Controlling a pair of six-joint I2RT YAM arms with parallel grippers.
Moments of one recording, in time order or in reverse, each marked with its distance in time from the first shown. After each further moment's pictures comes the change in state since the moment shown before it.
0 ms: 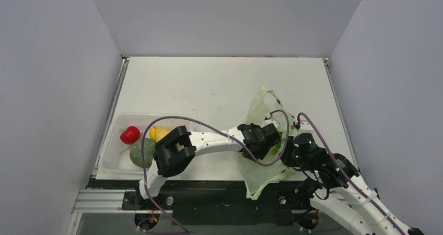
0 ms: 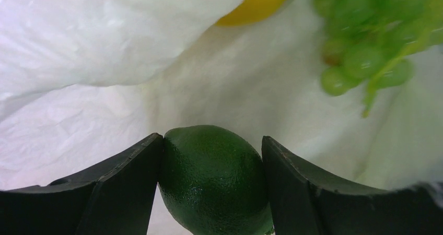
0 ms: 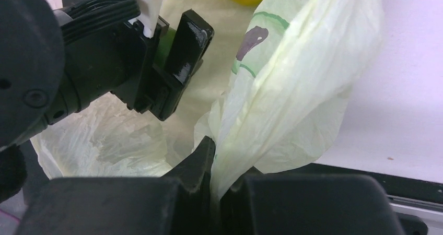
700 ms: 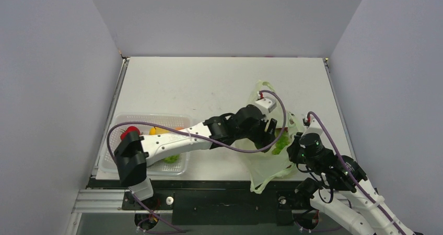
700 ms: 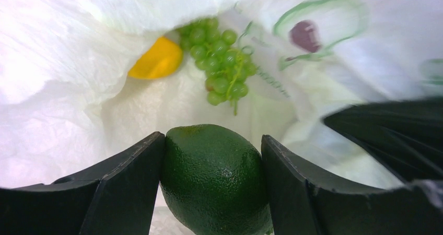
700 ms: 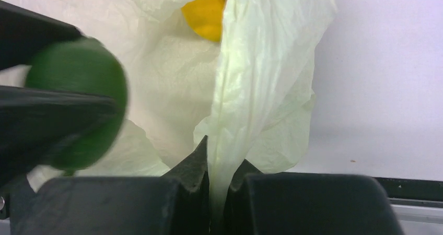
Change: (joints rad) left arm 0.034 -0.336 -0.151 0.321 0.235 0.002; right arm 0.000 -0.031 0.083 -0.053 0.169 -0.001
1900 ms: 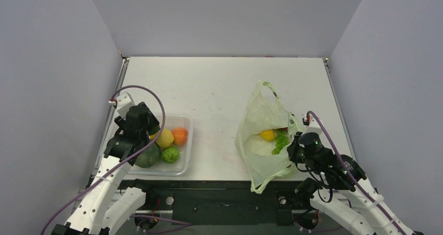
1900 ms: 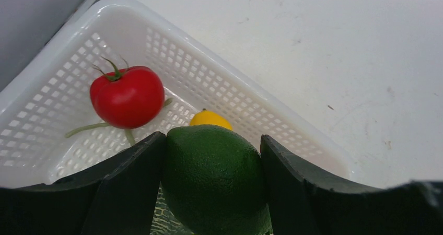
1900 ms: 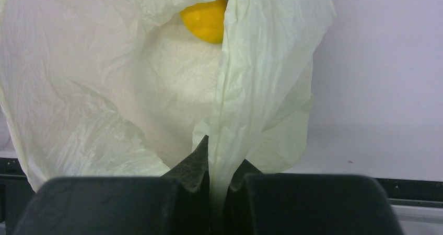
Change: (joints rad) left arm 0.881 -0.966 -0.661 -0.314 -0.477 -0.172; right arm 0.000 0.016 0.000 0.006 0.013 -0.003
